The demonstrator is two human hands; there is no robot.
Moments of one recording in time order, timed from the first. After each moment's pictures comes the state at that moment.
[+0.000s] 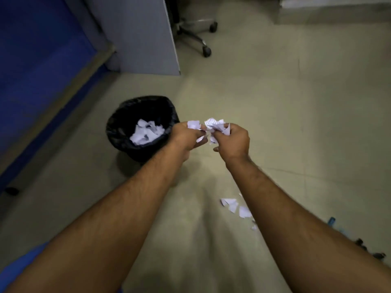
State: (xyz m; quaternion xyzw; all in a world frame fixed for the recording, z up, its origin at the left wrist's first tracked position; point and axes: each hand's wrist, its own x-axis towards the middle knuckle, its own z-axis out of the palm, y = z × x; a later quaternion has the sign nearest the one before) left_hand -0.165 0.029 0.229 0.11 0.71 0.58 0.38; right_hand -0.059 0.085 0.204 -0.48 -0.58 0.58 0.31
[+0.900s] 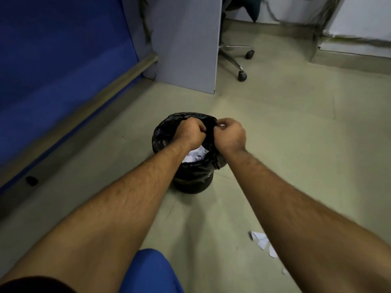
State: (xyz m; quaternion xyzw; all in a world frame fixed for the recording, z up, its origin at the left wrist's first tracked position) left_hand -0.332 -0.012 0.249 0.31 0.88 0.32 0.16; right_hand -0.238 0.066 0.239 -0.46 -0.73 0.44 0.25
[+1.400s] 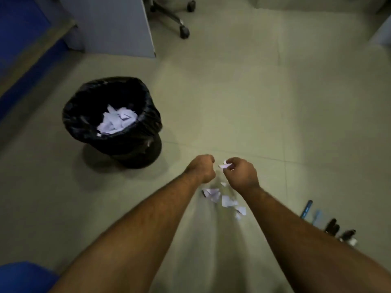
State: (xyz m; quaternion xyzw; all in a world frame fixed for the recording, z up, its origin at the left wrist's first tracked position) left_hand -0.108 0.046 0.090 0.44 0.83 0.05 0.34; right_hand 0.028 0.094 0.081 -0.56 -0.74 0.37 0.08
